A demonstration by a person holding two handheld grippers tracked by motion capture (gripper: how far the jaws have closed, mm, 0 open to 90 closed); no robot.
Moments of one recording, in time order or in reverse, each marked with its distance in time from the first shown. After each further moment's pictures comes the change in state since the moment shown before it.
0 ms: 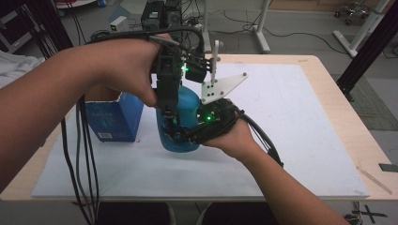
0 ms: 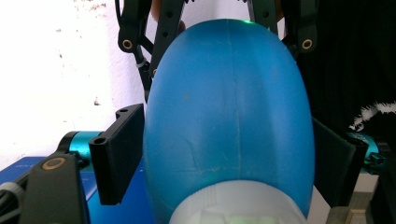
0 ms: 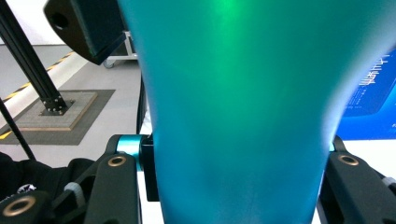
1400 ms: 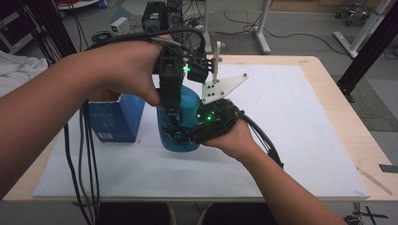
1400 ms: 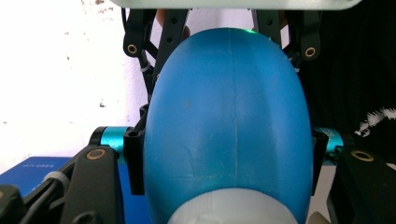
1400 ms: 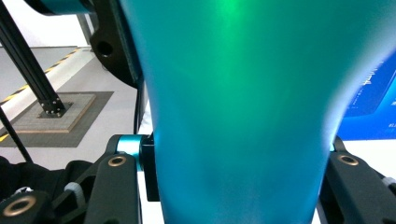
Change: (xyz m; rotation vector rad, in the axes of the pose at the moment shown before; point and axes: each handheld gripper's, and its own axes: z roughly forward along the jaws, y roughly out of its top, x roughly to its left) left arm 0.000 0.002 0.001 -0.009 0.019 -0.007; right arm -0.001 -0.001 0.000 -0.008 -0.007 0.001
